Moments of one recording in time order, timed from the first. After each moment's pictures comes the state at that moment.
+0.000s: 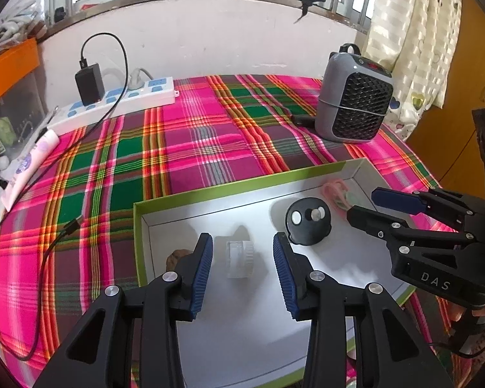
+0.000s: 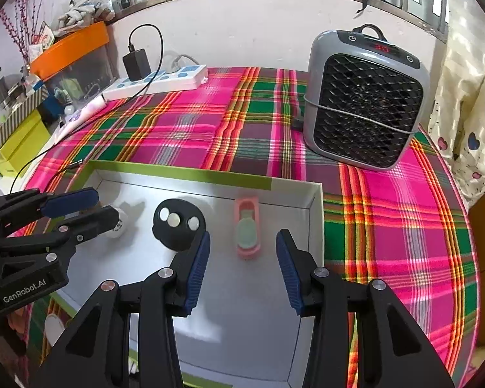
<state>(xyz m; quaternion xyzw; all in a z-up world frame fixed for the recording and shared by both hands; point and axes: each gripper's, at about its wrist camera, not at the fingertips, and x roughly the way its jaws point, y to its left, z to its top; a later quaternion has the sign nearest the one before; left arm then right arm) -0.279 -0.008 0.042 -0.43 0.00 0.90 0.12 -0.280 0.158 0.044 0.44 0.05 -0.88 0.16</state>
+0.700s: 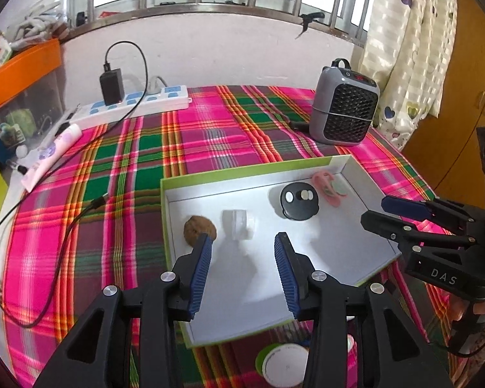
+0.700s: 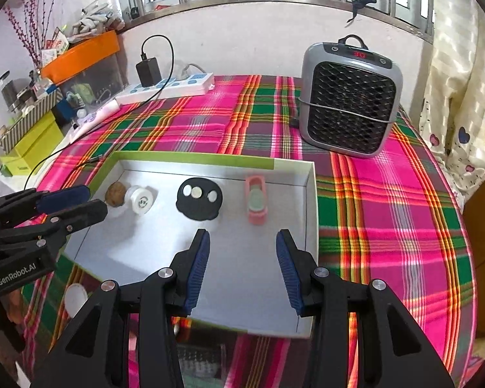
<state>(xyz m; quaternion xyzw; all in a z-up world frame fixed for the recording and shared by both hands) -0.232 -0.023 0.057 -0.40 -0.01 0.91 0.11 -0.234 0.165 0.058 0.42 0.04 -0.89 0.16</state>
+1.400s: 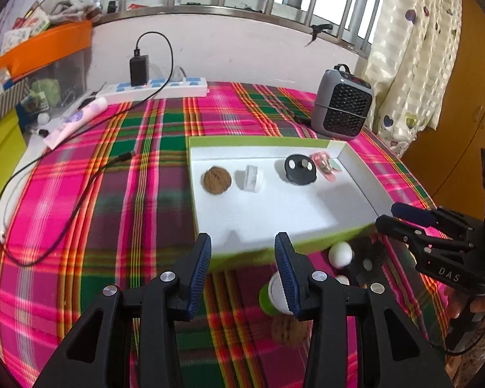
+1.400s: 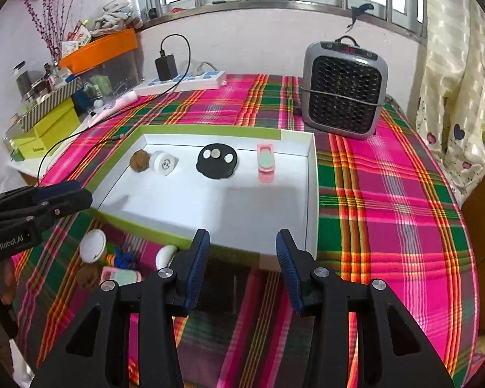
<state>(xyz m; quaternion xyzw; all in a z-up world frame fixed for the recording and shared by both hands) -0.168 -0.047 0.048 -0.39 -0.05 0.91 0.09 -0.179 0.172 0.054 0.40 0.05 -0.90 0.18</state>
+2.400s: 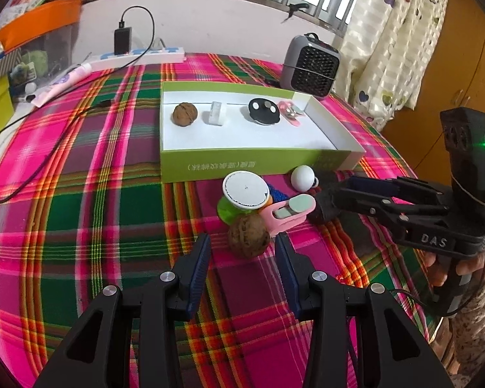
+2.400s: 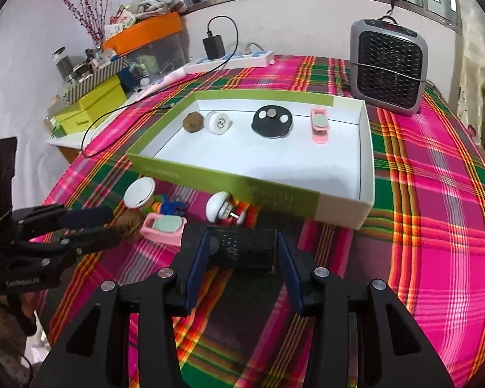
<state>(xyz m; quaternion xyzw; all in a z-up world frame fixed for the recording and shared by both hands) -0.116 -0.031 0.020 -0.43 -0.06 0.89 0.14 -0.149 0.167 0.033 0.42 0.04 -0.86 0.28</state>
